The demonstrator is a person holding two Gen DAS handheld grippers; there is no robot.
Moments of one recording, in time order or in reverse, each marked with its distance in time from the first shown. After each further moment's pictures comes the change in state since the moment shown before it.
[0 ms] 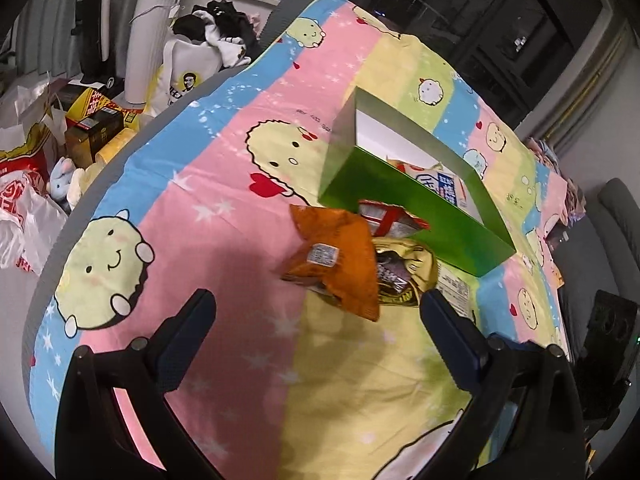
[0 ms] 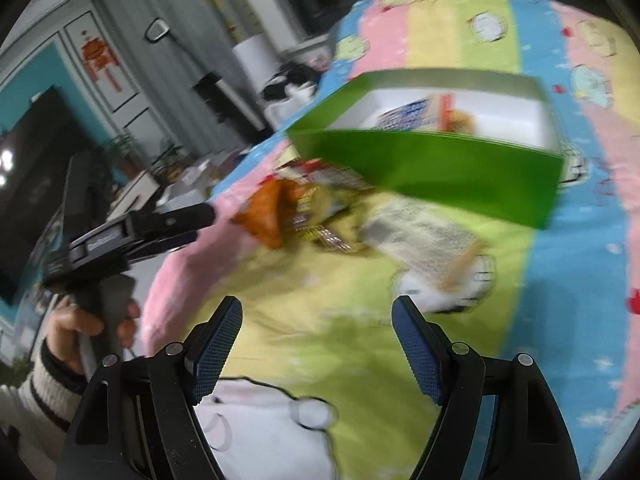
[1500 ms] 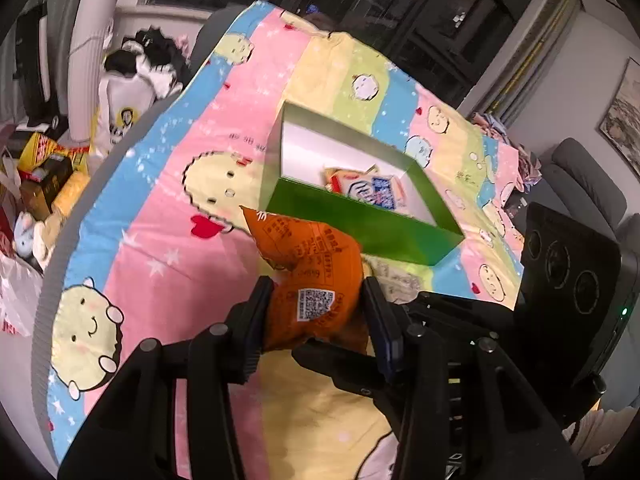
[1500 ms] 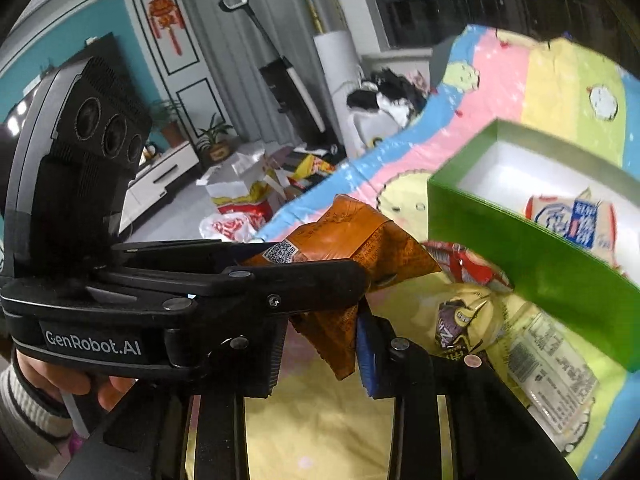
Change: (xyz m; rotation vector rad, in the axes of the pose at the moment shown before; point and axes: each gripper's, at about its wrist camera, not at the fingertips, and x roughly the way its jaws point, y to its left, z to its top) left arm -0.019 -0.026 0.027 0.176 0.010 -0.160; right arm 0.062 0.085 0.045 -0.255 -0.045 0.070
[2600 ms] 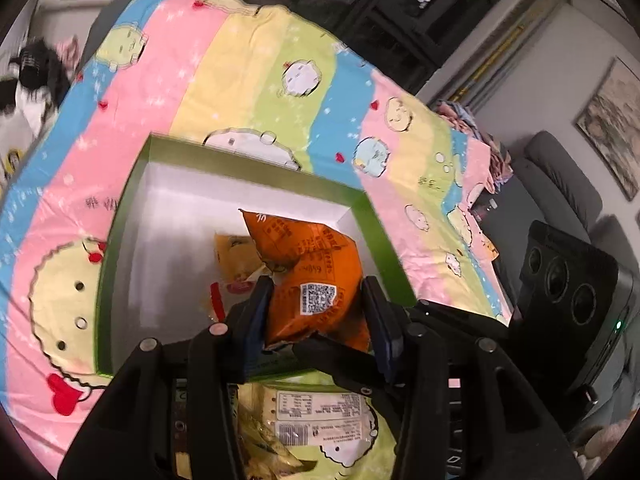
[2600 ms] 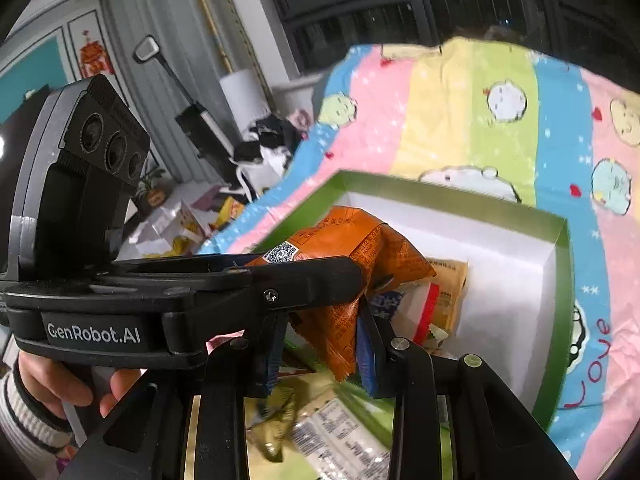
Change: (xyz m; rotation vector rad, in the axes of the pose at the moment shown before) left arm 0.134 -0.049 0.104 0.007 0.112 -0.182; right arm -0.028 -0.143 0.060 0.163 -0.046 -0.177
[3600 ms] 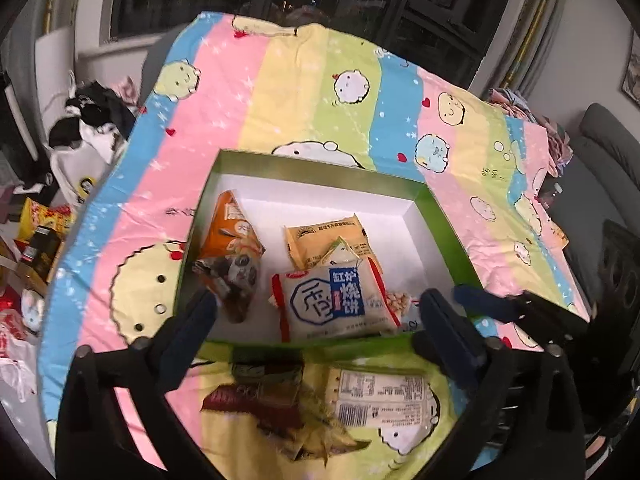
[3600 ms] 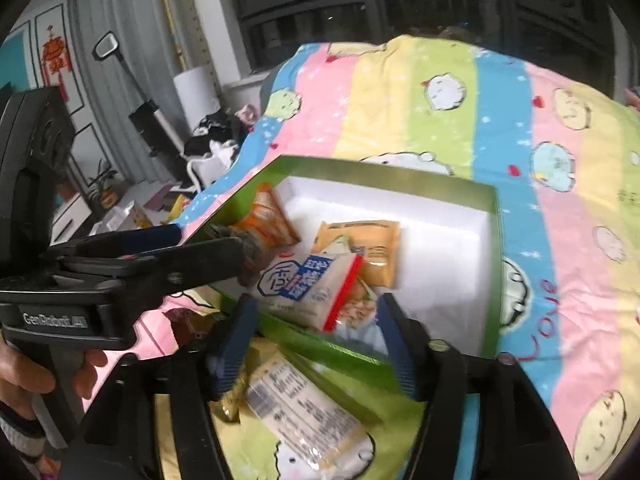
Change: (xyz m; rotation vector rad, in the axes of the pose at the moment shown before) left arm -0.031 -0.020 -0.024 0.118 -0.072 0.317; right arm -0.041 -0.002 -0.024 0.048 -0.014 -0.204
